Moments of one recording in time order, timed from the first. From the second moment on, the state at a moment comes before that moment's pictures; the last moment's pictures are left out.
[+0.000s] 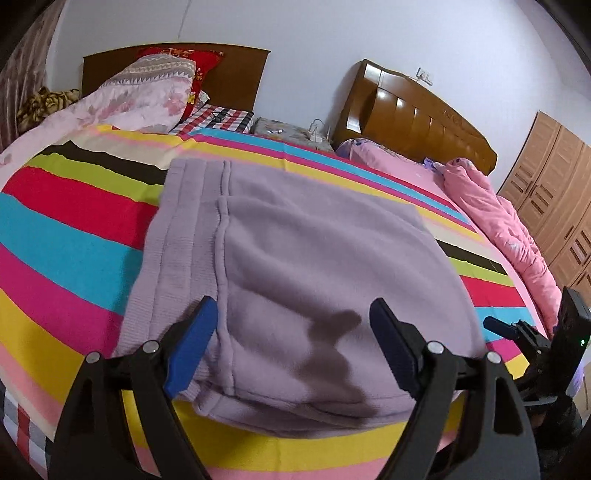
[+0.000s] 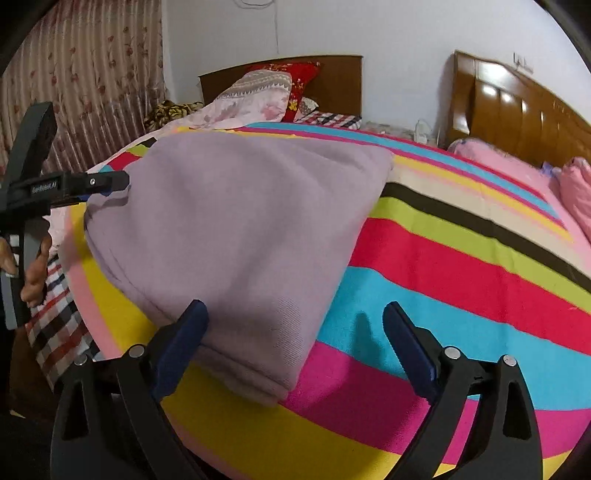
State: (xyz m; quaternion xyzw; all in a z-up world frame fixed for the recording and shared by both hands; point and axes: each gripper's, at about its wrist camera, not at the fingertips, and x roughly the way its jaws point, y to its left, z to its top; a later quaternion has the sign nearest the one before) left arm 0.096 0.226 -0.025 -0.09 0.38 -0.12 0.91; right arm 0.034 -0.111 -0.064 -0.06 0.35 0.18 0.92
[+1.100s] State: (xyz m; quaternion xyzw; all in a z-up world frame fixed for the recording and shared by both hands) left arm 0.106 0.198 -0.043 -0.02 0.36 -0.18 0.92; right arm 0.303 -0.166 -0.070 0.01 0.46 0.16 0.87
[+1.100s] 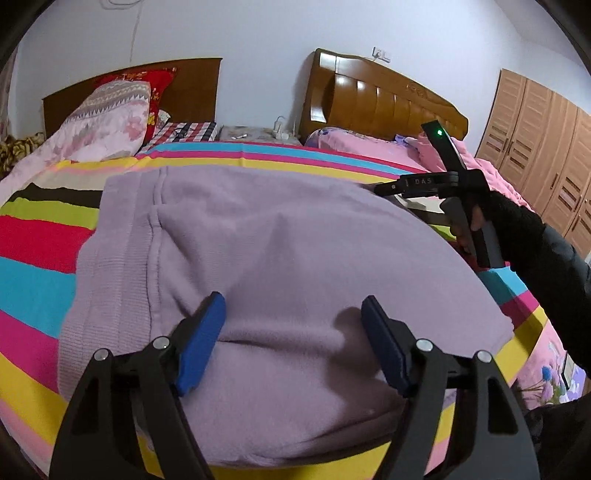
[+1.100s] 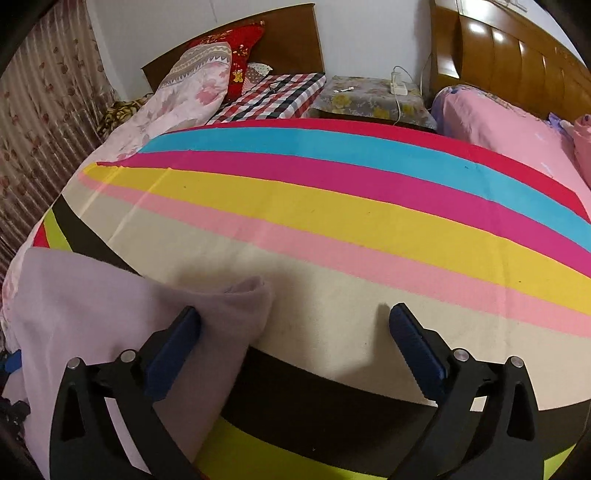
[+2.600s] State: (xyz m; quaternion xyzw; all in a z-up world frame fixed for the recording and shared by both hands) left arm 0.084 0.232 -0.019 -0.06 0.36 -0.16 0.92; right arm 0.116 -0.027 -0.041 -0.13 0.43 0.40 0.80
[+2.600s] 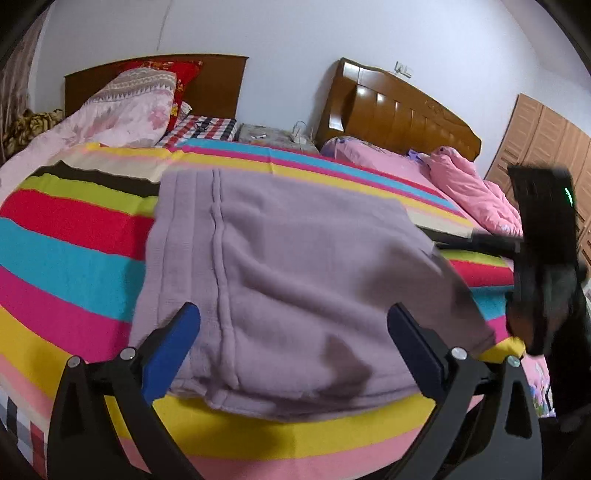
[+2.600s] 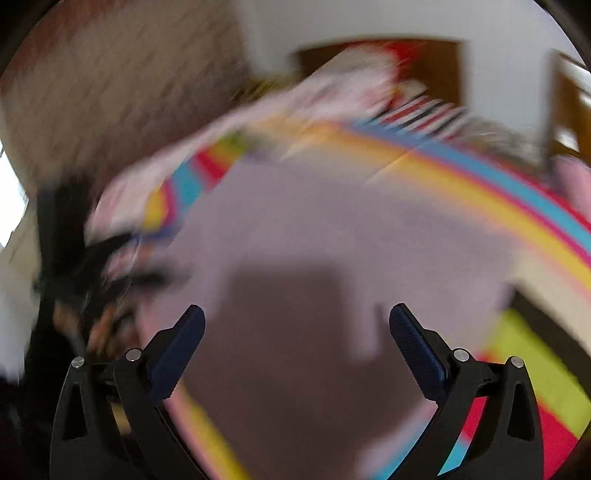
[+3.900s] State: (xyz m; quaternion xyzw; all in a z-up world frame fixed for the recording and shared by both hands) left arm 0.095 0.212 -0.023 0.02 0.40 -0.03 0.92; right arm 0.073 -0.063 -0.045 -0.05 0.39 0.36 0.85
